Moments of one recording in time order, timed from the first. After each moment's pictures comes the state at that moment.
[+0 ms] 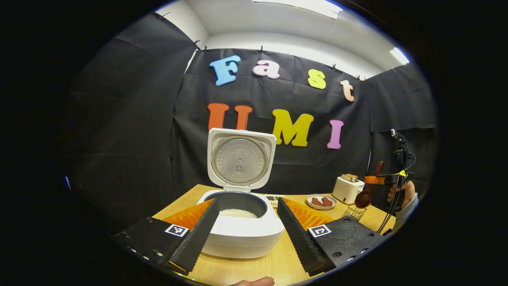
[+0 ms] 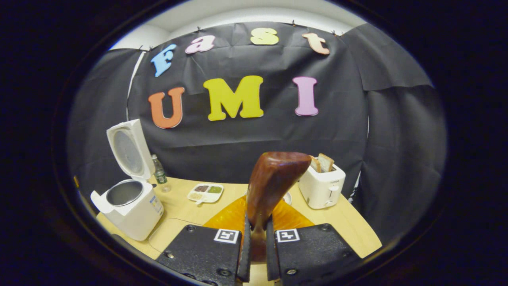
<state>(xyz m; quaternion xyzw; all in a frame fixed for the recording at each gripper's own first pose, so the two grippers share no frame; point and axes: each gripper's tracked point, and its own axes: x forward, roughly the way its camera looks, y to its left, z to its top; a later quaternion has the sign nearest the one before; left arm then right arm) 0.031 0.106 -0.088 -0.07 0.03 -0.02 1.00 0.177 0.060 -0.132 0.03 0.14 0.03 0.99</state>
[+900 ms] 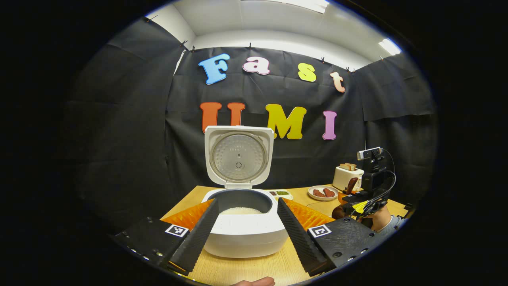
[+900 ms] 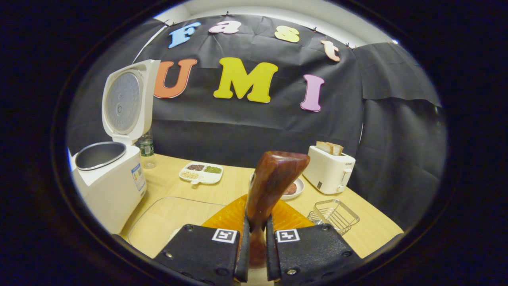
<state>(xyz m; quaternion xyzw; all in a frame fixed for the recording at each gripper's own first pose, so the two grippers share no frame) 0.039 0.113 -0.114 -0.04 0.05 -0.05 1.00 0.194 0.145 -0.260 -0.05 0.16 -0.05 0.98</state>
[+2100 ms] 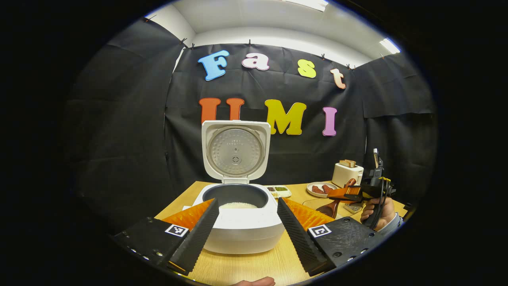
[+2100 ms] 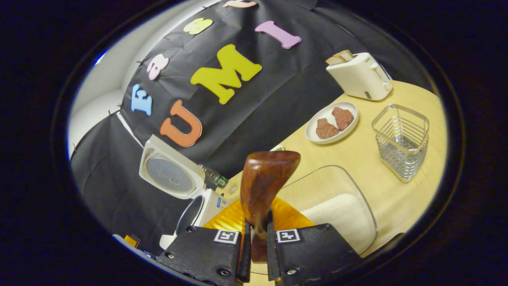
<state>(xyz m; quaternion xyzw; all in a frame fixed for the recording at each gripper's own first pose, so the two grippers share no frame) 0.032 0.096 -0.117 -0.04 0.06 -0.04 1.00 0.174 0.183 -0.239 0.40 0.22 0.11 0.88</state>
